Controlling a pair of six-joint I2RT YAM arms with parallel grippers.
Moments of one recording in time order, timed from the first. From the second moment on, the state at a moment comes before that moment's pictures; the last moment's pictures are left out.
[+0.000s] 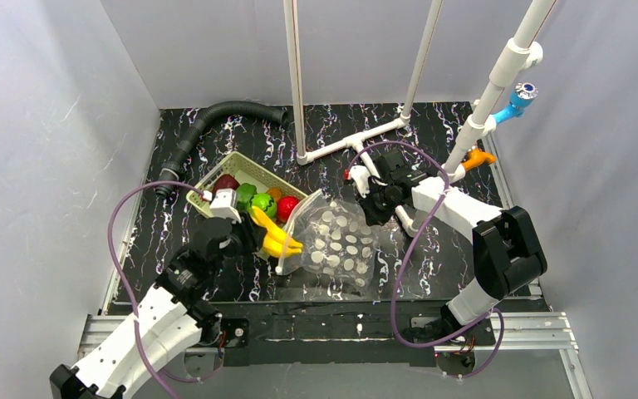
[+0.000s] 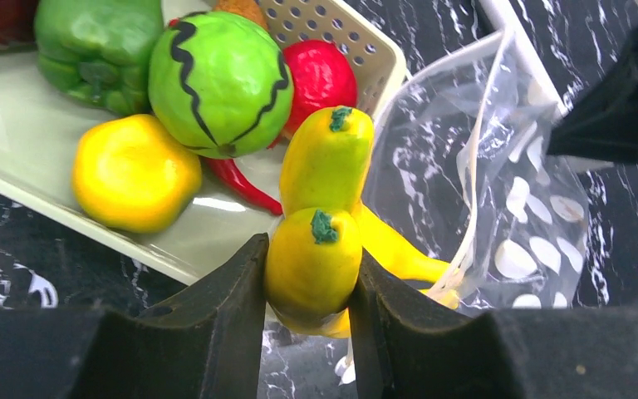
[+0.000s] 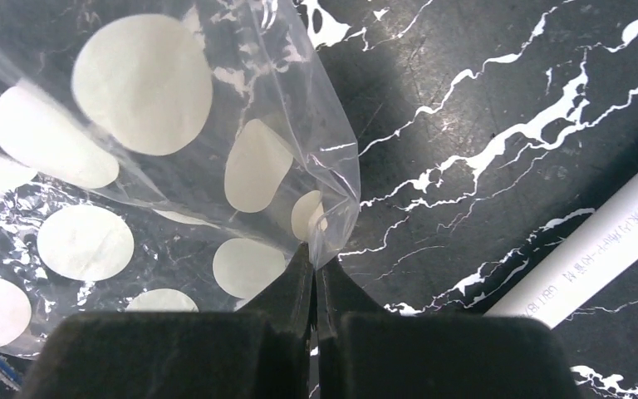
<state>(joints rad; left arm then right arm) -0.64 0.56 0.49 -0.41 -0.23 -0.53 0.52 1.59 1.08 -0.62 -0.36 -0.41</state>
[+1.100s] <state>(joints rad) 0.10 1.11 0.88 -0.57 0.31 -0.35 0.52 1.59 1.07 -0.61 -0.33 -0.40</state>
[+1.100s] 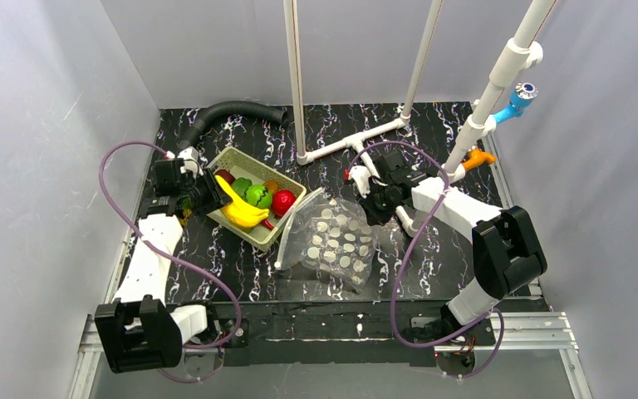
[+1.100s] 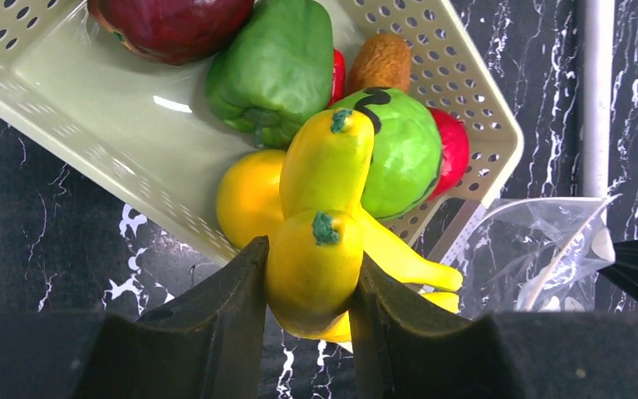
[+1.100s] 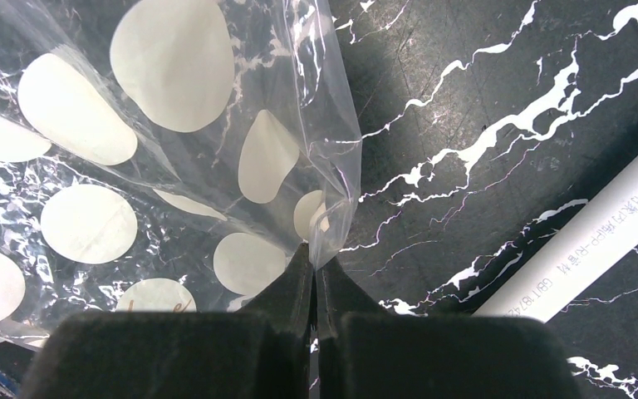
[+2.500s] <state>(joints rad) 0.11 0.80 0.83 -0.66 0.27 -0.35 0.52 1.53 1.07 -0.61 -0.36 -0.40</state>
